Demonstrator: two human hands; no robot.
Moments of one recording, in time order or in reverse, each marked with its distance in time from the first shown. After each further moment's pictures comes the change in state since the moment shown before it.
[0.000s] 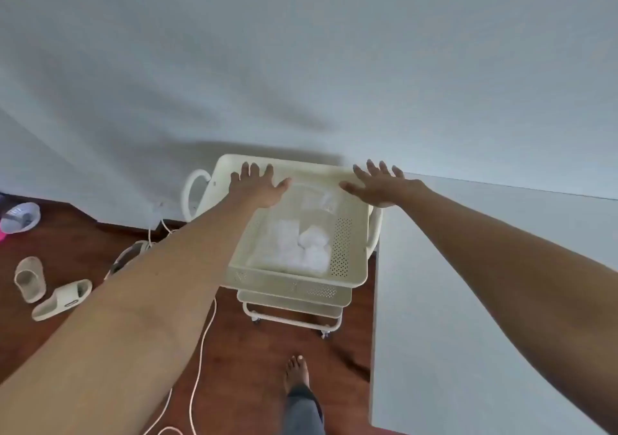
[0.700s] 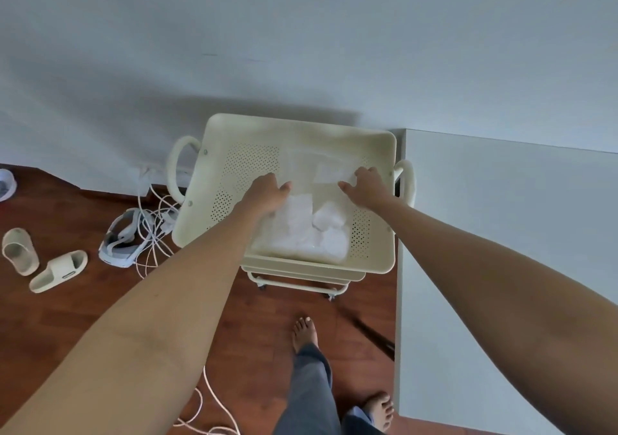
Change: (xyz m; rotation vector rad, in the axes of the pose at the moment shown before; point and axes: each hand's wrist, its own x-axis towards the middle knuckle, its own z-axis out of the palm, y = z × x) left_hand 0.065 -0.029 0.098 -0.446 -0.132 -0.032; right_hand 0.073 -0.049 0.100 0.450 0.062 0.153
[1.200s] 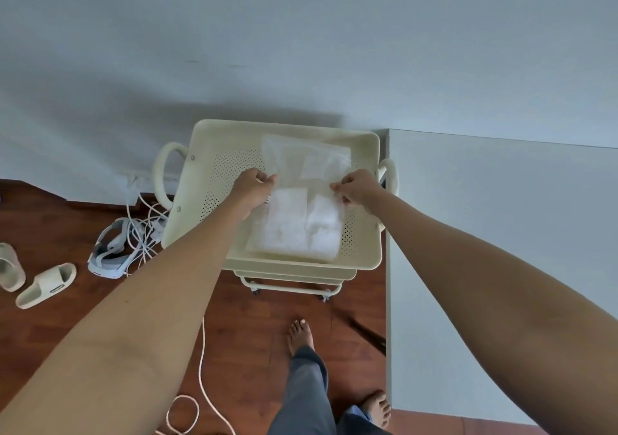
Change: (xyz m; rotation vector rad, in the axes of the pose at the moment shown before) left_hand 0.006 0.001 -0.001 -0.444 0.118 -0.013; right_hand -0.011 0.012 -0.008 0.557 -0.032 0.085
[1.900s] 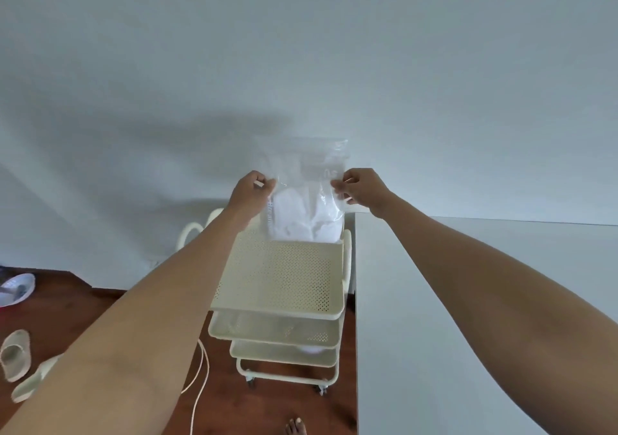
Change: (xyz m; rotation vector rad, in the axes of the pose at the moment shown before) left_hand -0.135 0.161 -0.058 -0.173 0.177 0.387; right_hand -0.141 -0.093 -0.152 0.157 0.092 -0.453
